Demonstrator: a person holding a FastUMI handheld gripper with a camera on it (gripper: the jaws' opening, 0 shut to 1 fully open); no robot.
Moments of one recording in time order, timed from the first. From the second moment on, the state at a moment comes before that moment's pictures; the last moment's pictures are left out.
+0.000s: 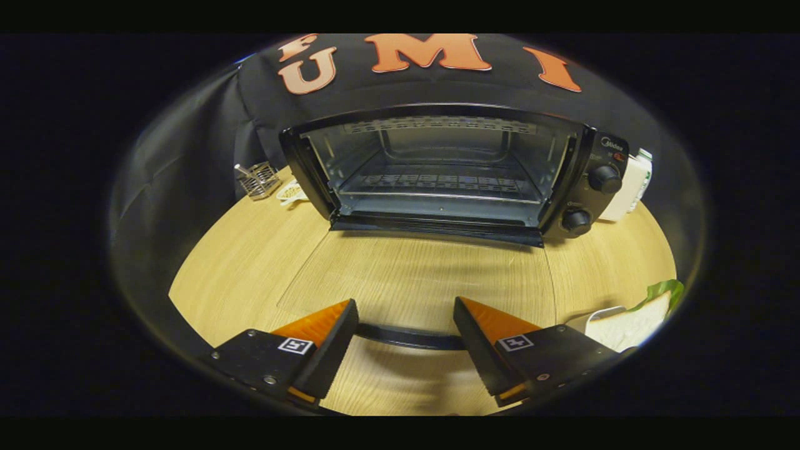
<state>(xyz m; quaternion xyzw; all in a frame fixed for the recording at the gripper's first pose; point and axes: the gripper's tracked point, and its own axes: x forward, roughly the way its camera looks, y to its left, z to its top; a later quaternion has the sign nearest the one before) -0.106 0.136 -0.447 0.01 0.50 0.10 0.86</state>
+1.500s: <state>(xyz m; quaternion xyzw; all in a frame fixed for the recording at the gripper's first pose) -0.164 -0.124 -0.378 0.06 0.48 -0.04 0.87</state>
